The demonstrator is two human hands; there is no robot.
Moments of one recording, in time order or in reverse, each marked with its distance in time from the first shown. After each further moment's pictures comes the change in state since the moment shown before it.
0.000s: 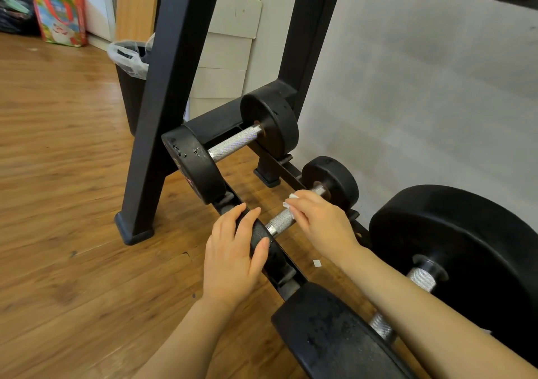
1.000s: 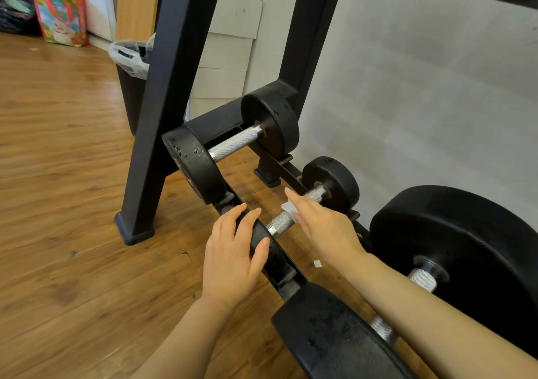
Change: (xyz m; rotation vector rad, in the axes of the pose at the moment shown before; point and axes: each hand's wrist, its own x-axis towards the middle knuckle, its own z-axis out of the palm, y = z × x) left_hand 0.001 0.000 -0.002 -0.008 -0.025 -0.005; right_hand -0.009 0.005 0.005 -0.215 0.094 -0.124
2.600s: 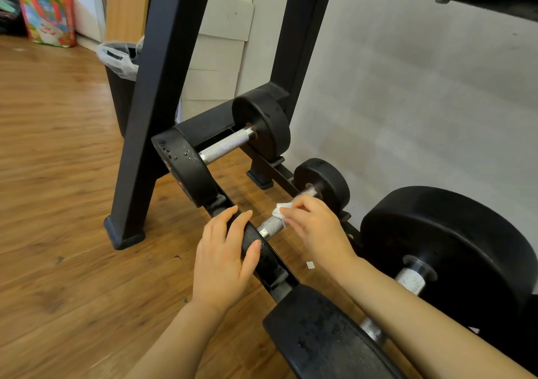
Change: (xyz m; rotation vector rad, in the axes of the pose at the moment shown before) left_hand 0.000 -0.001 0.000 0.004 -0.001 0.007; right_hand -0.002 -0.006 -0.013 0.211 -0.039 0.076
